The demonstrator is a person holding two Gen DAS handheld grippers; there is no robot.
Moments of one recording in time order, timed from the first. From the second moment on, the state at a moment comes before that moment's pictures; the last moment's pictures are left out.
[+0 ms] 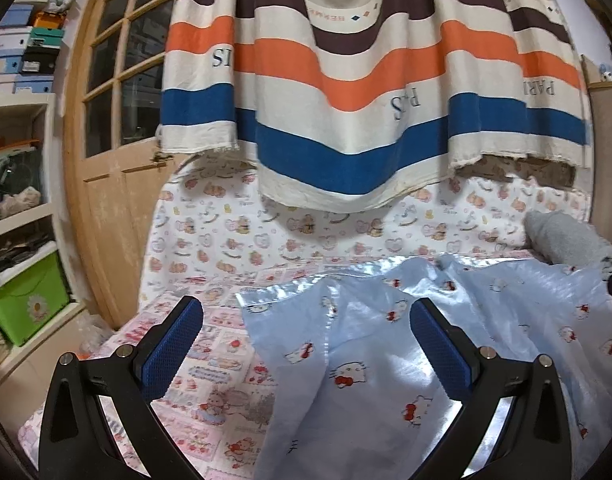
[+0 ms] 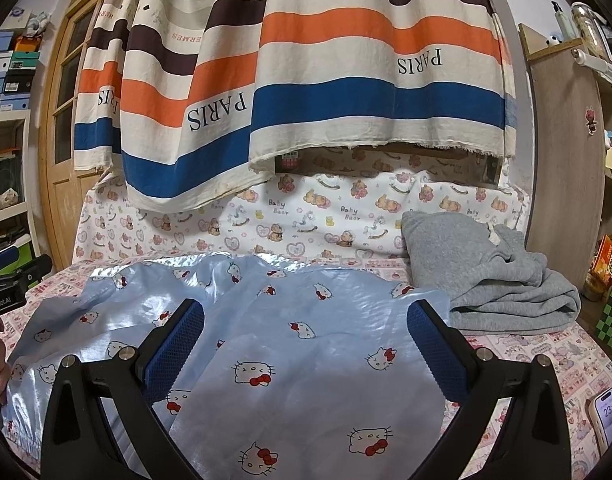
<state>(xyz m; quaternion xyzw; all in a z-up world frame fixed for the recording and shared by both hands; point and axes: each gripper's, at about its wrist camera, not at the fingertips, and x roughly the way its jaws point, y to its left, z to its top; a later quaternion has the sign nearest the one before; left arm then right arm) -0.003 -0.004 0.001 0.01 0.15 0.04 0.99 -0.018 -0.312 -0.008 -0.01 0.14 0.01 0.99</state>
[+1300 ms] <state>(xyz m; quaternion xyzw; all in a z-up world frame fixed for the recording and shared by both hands) -0.002 0.007 0.101 0.01 0.06 -0.03 1.00 -0.030 -0.274 0.087 -0.02 0.09 0.03 1.00</state>
